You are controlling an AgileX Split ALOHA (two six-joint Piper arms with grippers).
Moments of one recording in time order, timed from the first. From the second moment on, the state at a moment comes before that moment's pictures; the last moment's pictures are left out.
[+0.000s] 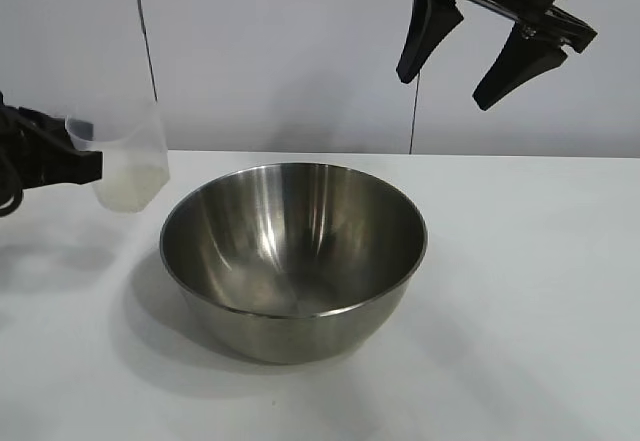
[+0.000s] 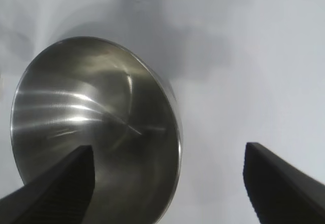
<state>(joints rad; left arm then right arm) -0.24 1.66 -0.48 0.25 -0.85 0.00 0.19 1.85 -1.62 0.37 1.08 -0.12</state>
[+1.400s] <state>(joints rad) -0.69 1.53 -0.83 -0.10 -0.27 1.80 0.19 1.85 -1.62 0.37 1.07 -0.12</state>
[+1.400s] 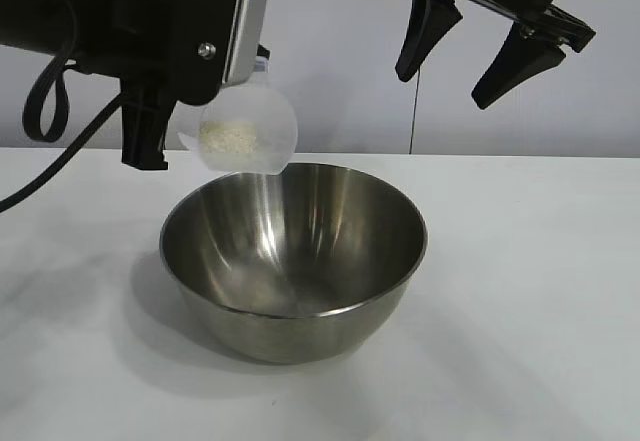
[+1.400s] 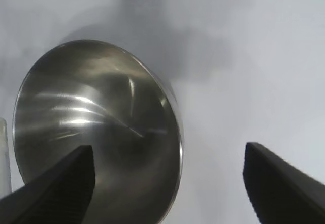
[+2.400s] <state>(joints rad) -0.71 1.74 -0.88 -0.28 -0.59 2.51 0.19 1.85 -1.62 0.38 1.05 -0.12</state>
